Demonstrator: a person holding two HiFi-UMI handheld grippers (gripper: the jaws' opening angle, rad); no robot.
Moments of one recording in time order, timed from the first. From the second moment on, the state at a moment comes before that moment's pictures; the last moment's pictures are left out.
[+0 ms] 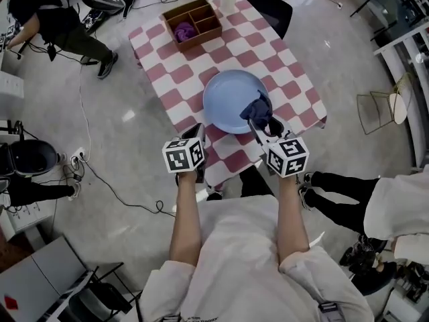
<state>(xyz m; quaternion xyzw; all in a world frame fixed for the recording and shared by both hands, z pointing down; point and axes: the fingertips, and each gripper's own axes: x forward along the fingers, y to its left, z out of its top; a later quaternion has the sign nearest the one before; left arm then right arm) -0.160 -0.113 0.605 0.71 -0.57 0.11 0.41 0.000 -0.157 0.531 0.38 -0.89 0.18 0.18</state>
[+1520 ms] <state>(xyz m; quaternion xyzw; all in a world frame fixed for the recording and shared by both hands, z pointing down) -0.148 -0.196 0.602 0.64 -0.65 0.06 0.41 -0.035 -0.230 0.552 0.25 -0.92 0.23 0.21</state>
